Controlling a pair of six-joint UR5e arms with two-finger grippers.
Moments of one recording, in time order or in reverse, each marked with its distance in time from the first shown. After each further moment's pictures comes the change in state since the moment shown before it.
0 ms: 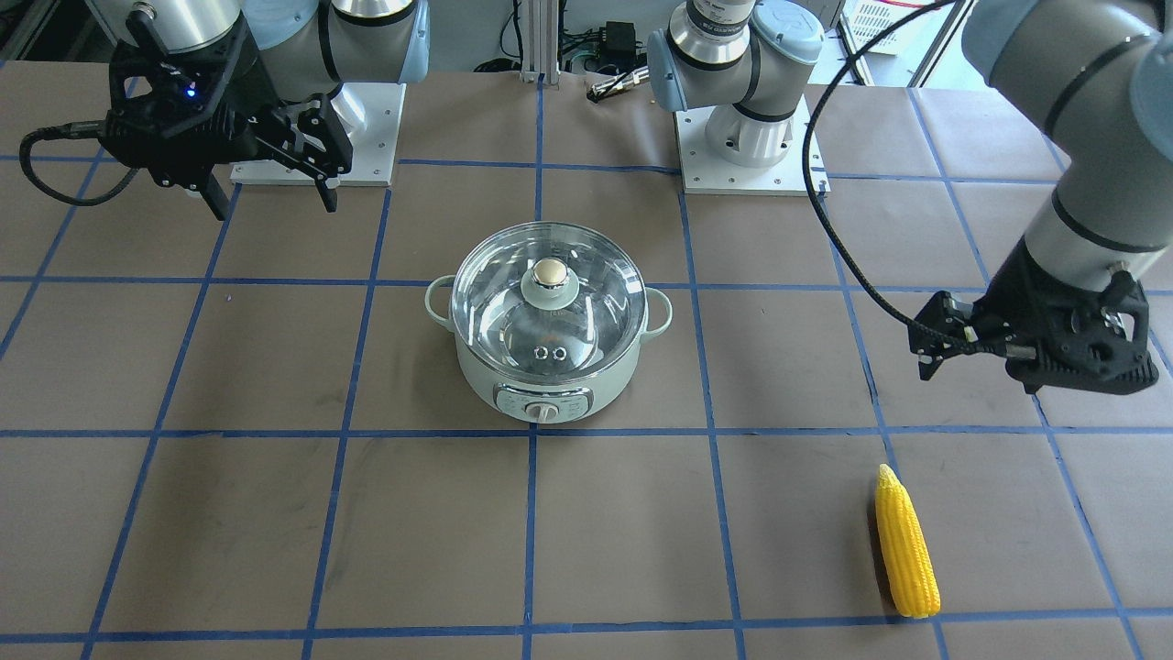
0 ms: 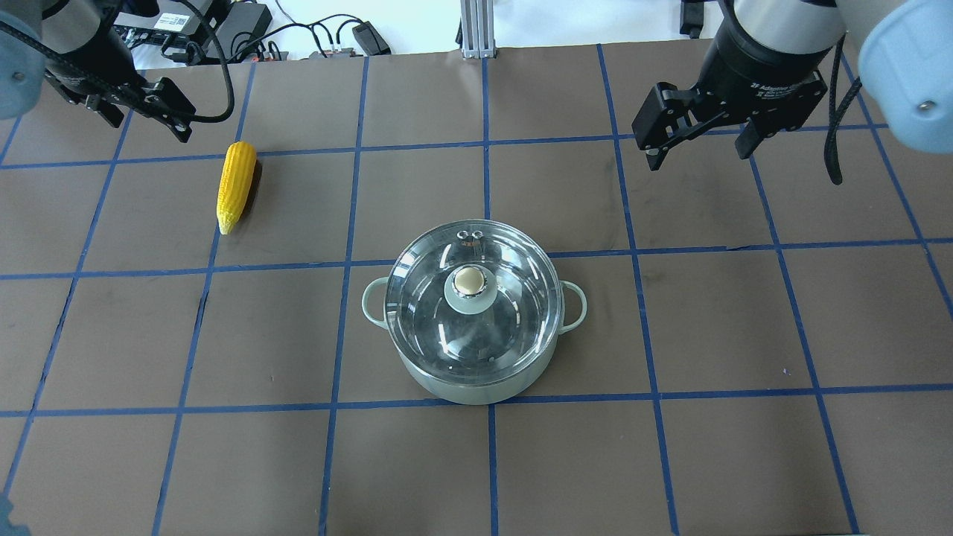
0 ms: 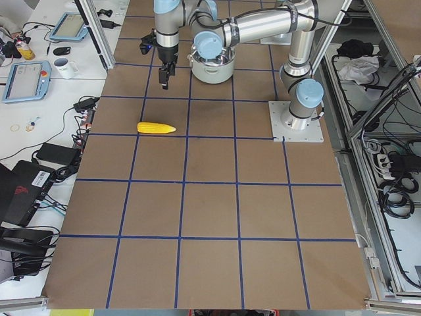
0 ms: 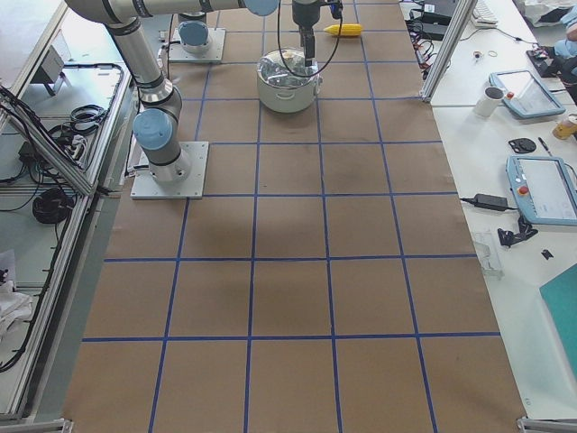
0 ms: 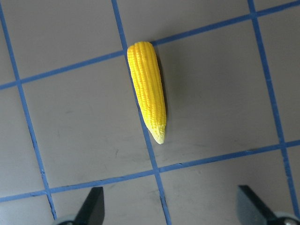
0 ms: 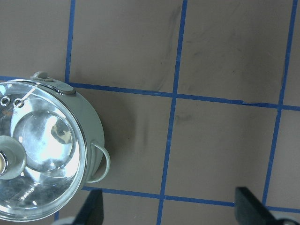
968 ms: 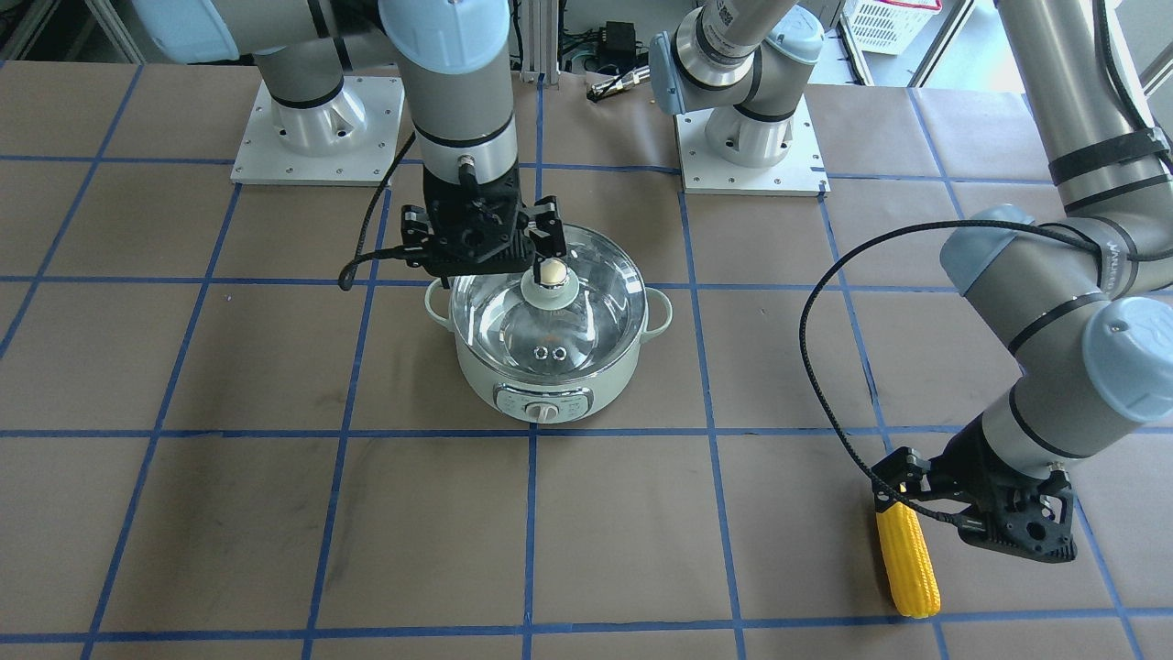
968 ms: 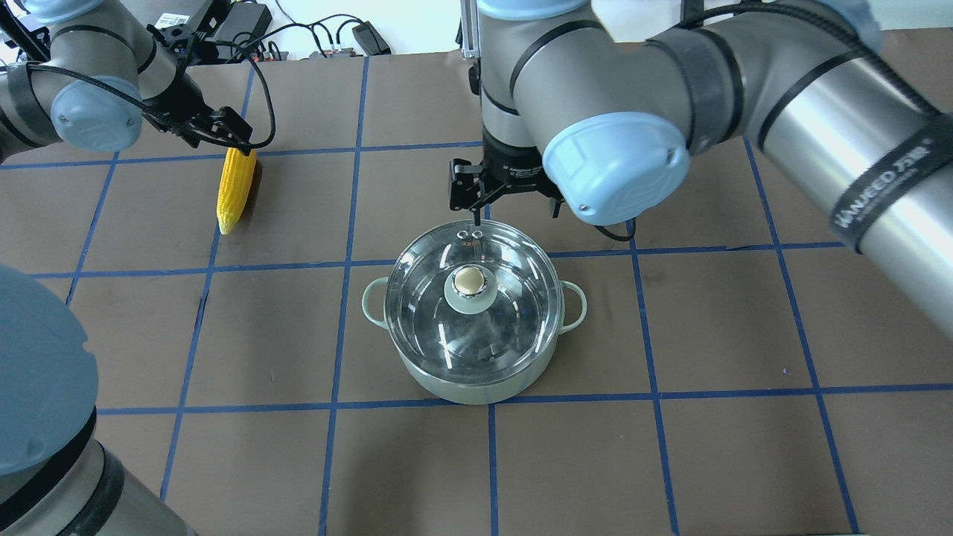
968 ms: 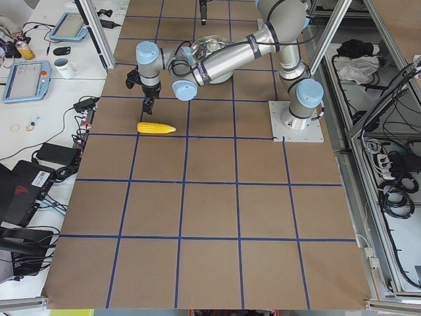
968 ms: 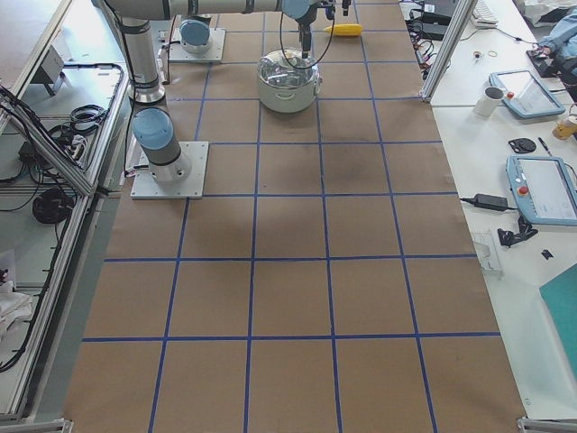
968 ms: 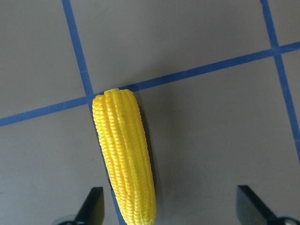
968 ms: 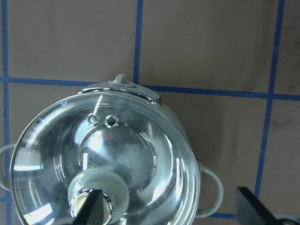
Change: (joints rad) left arm 0.025 -0.272 0.005 0.242 -0.158 0.025; right arm 0.339 0.236 -0.003 -0.187 -0.003 0.370
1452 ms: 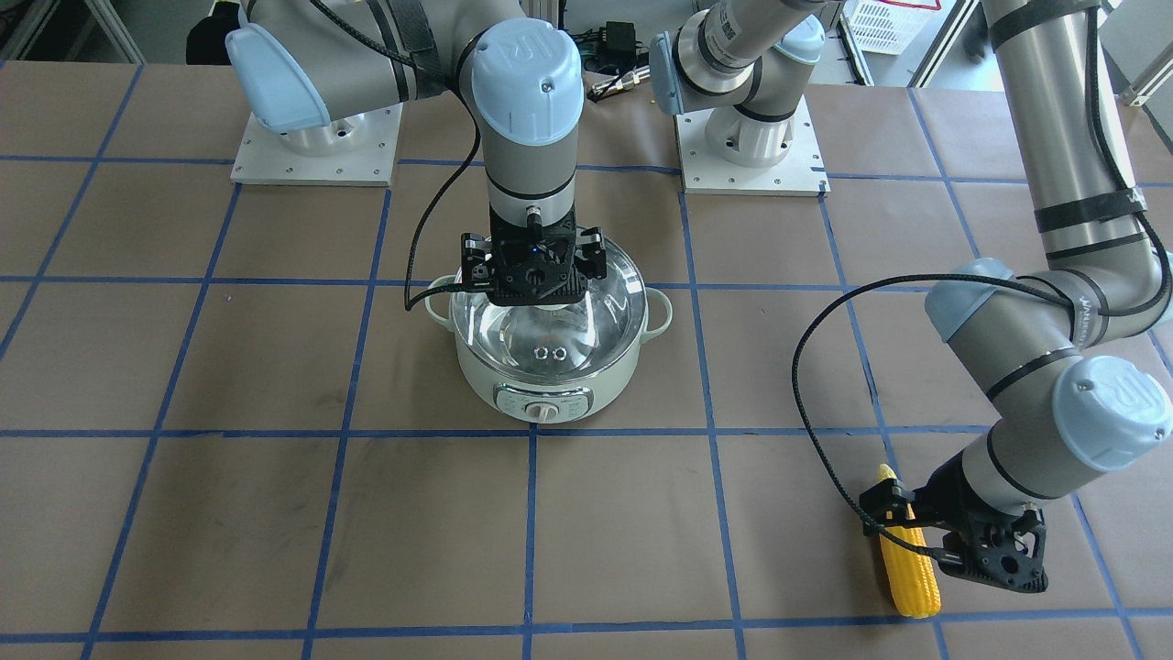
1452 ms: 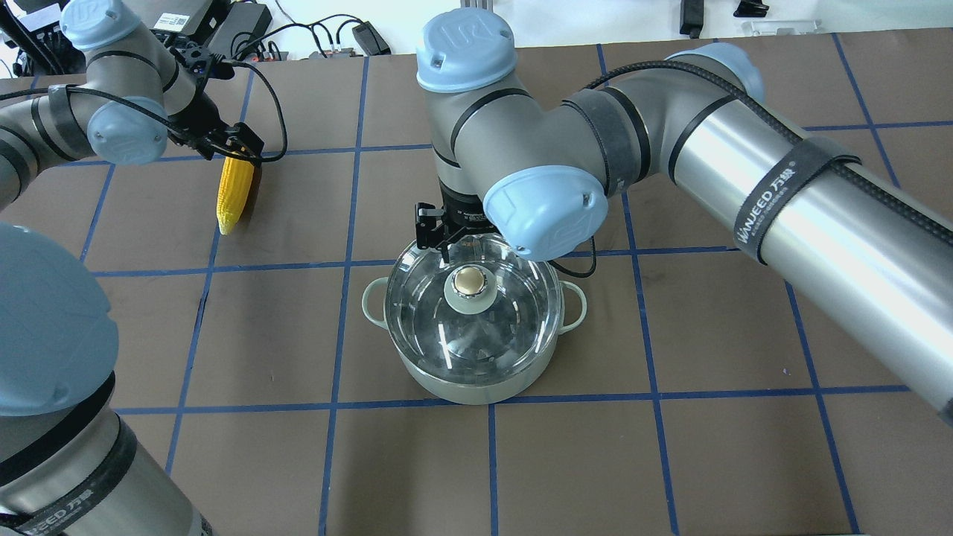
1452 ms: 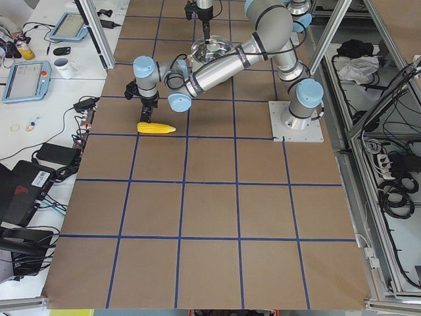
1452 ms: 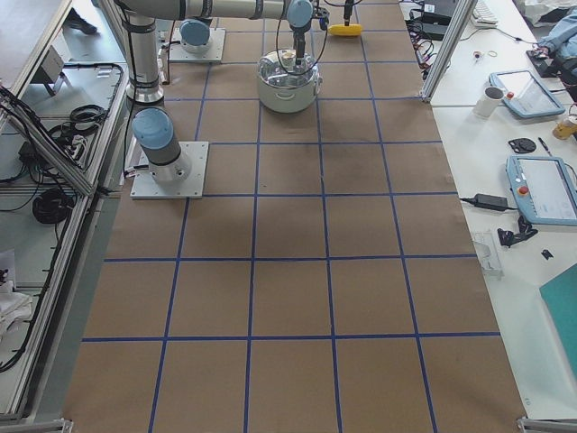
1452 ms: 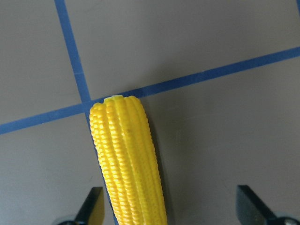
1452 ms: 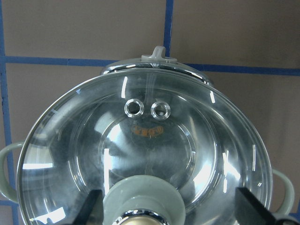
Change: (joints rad) left arm 0.001 -0.088 0.008 0.064 0.008 0.004; right arm 0.071 0.080 0.025 -0.043 0.010 0.090
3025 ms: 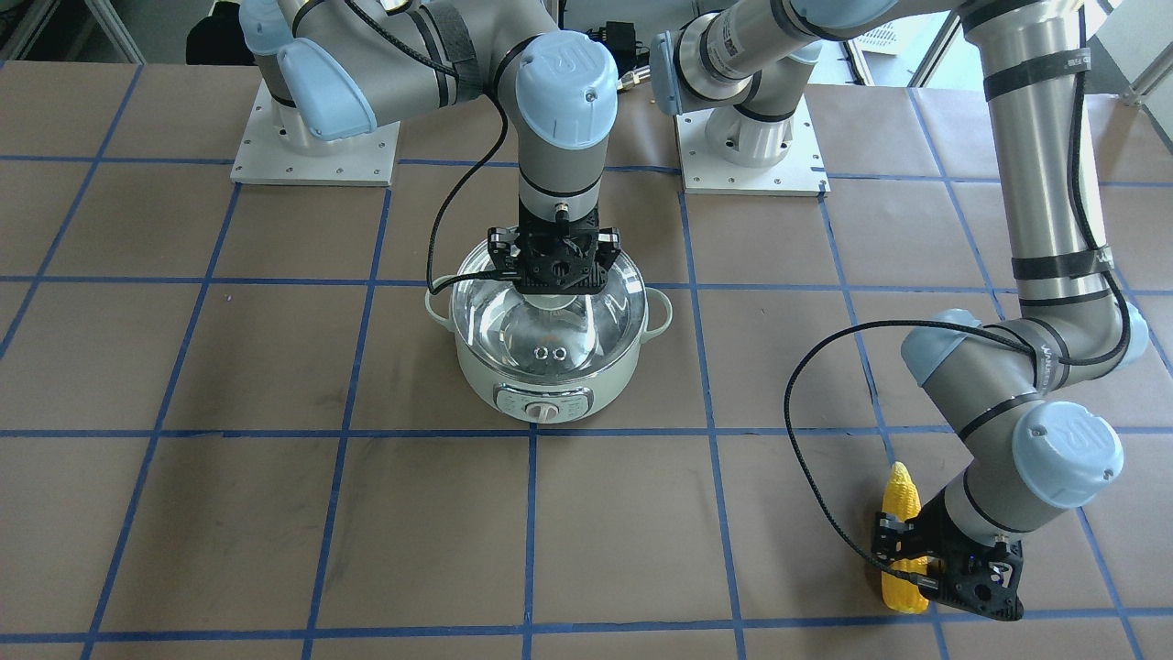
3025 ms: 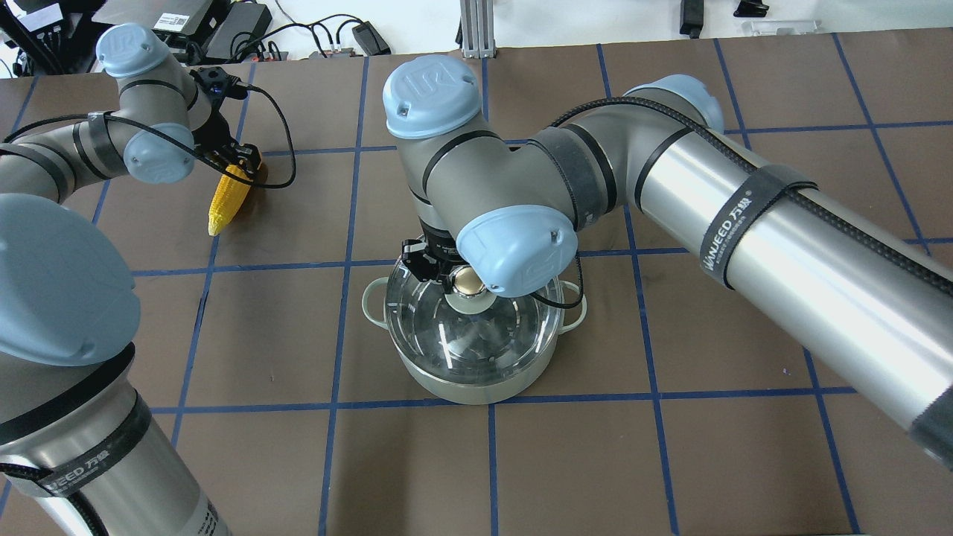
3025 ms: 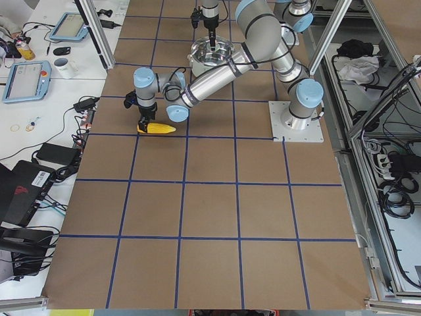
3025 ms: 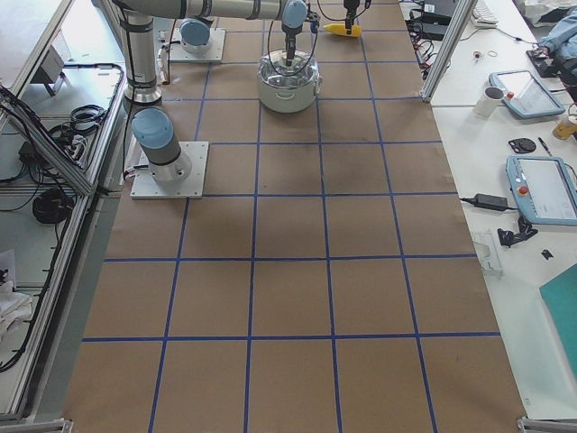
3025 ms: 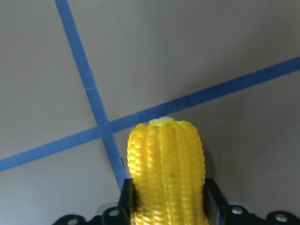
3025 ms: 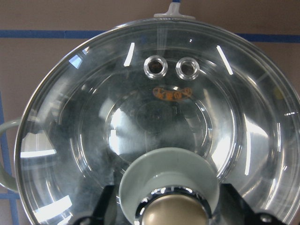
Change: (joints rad) left arm 0.000 -0.101 0.001 0.146 0.061 0.085; right arm 0.055 0.012 0.035 -0.004 -0.009 0.083
